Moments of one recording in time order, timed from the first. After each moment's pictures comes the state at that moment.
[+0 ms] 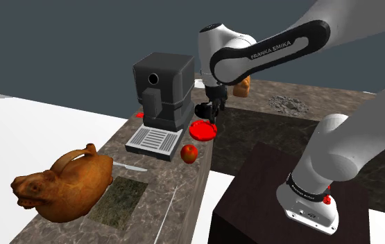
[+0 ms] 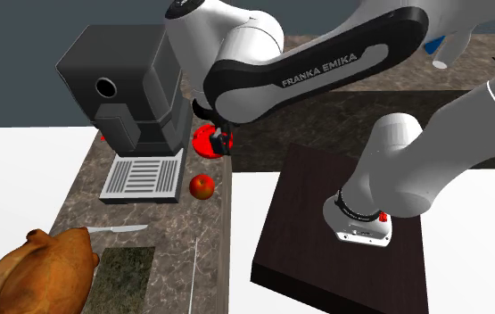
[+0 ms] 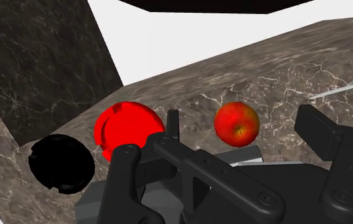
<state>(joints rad) 0.03 -0.39 0.09 -2.45 -0.08 1.94 0.08</state>
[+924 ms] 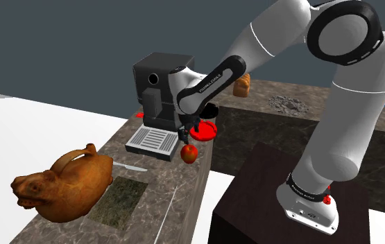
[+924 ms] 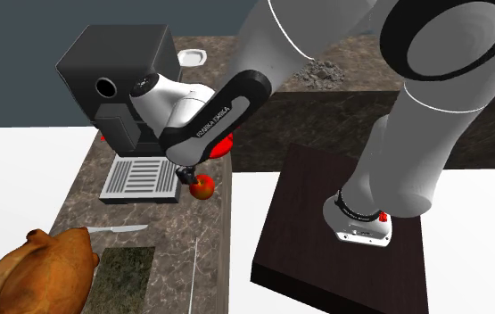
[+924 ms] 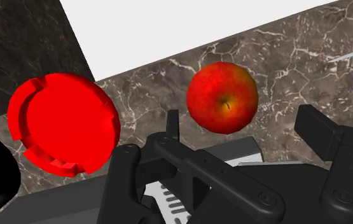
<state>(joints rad) 0.04 0.15 0.12 -2.24 -0.08 2.24 0.13</state>
